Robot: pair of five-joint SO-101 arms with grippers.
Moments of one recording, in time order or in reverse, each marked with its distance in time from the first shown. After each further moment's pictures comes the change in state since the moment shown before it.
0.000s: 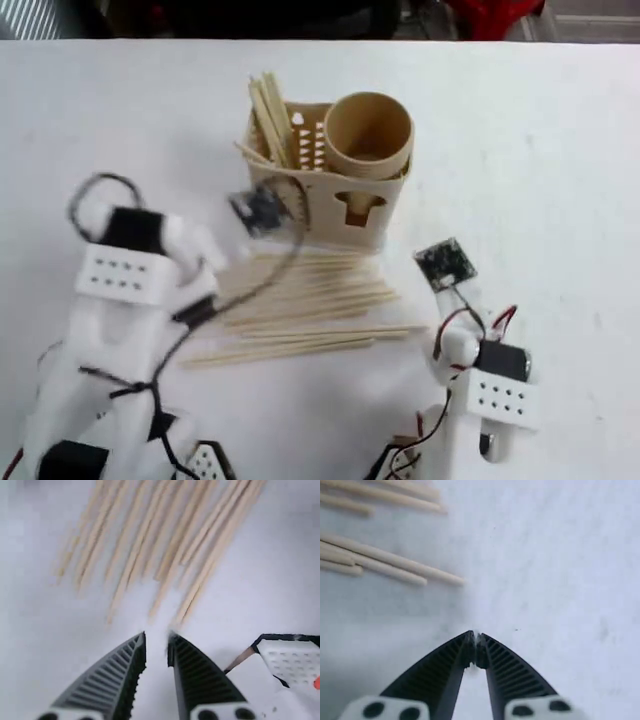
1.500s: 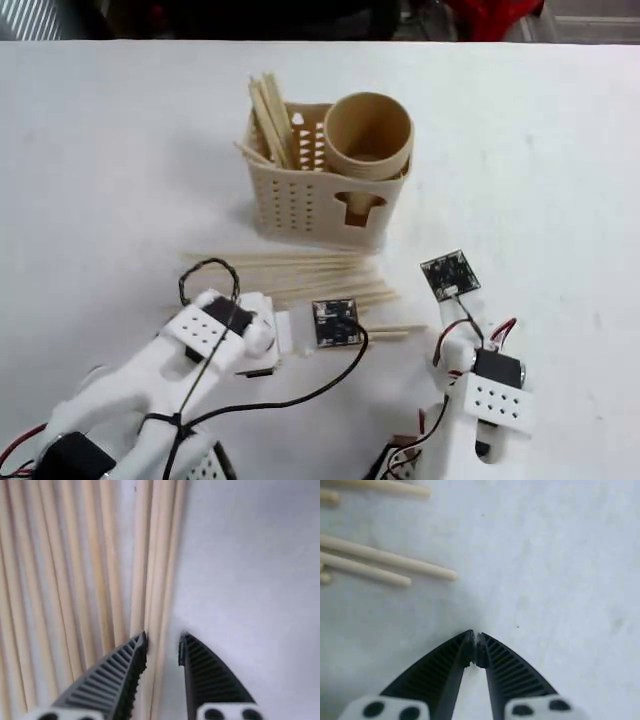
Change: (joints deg) left arm 22.2 -0.3 37.7 -45.4 -1.5; right arm 2.5 -0.1 5.1 -5.9 -1.3
